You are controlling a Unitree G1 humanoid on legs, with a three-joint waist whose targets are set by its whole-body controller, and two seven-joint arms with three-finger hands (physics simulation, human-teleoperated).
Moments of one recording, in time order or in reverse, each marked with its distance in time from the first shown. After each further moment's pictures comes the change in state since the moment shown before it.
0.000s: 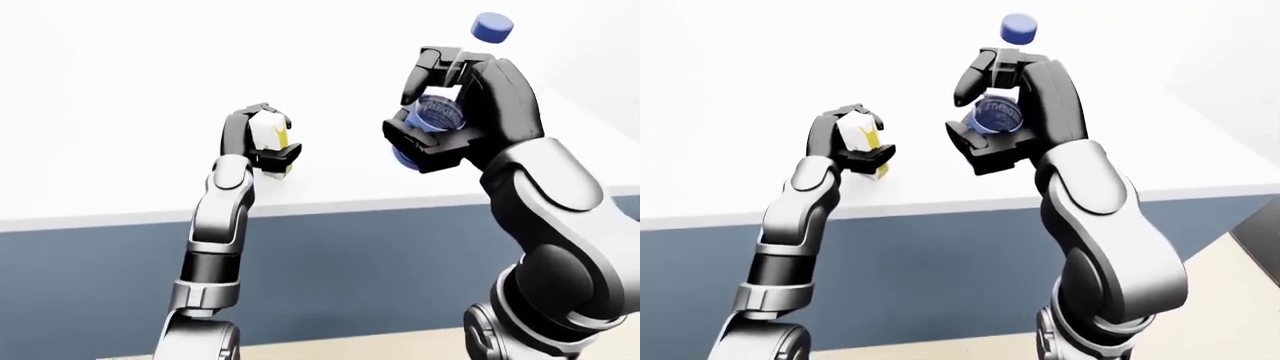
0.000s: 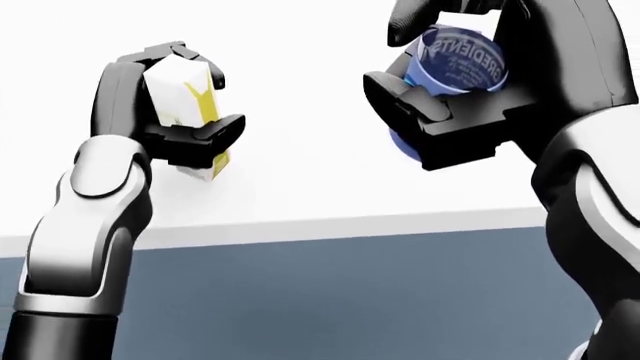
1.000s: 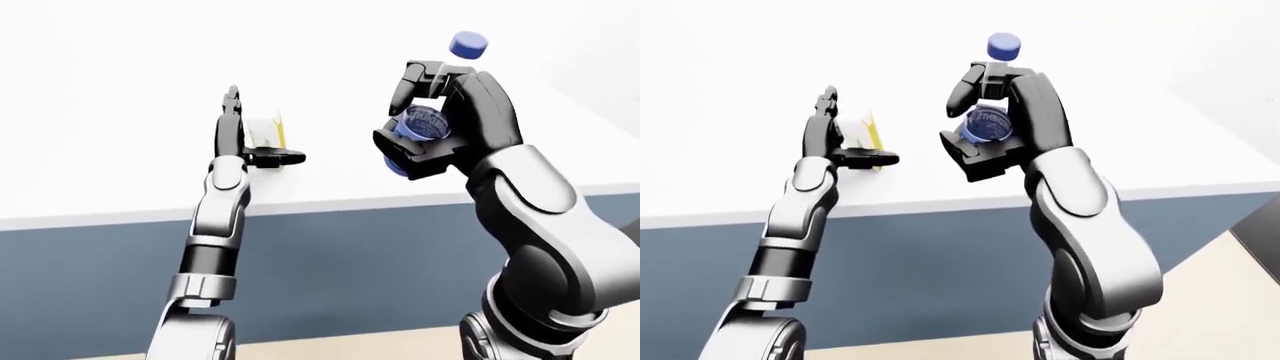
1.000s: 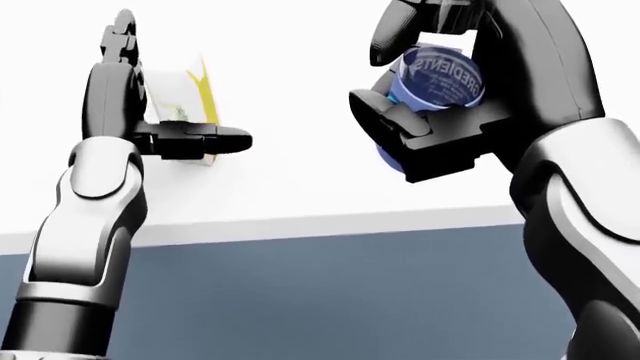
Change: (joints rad) left arm -0.029 0.030 0.006 0.177 0.023 -0.191 0.048; right arm 0.042 0.026 0.040 0.031 -0.035 -0.047 0.014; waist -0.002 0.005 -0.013
